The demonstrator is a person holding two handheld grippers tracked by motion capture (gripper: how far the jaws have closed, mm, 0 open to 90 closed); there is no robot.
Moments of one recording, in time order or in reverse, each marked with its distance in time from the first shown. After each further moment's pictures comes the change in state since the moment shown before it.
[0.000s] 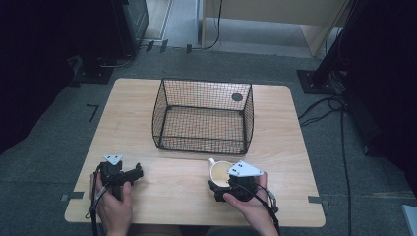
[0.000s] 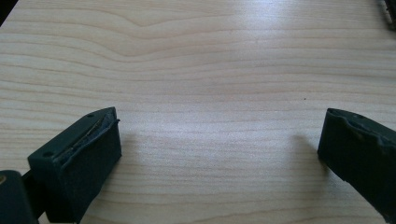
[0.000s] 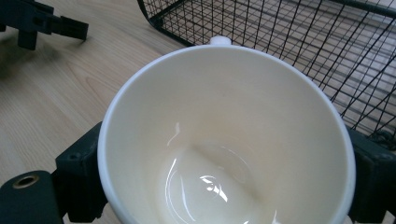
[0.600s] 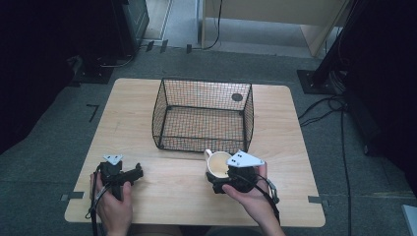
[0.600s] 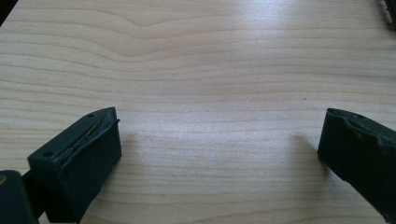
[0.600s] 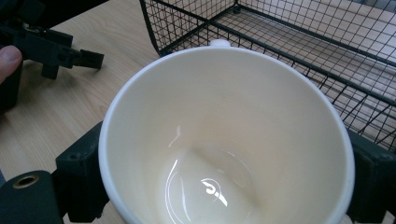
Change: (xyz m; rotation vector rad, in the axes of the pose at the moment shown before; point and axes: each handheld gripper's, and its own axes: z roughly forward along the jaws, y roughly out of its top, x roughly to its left) left arm 0.000 0.000 0.000 -0.002 0.000 -0.002; right arm 0.000 0.035 -0.010 -0.035 0.028 -0.034
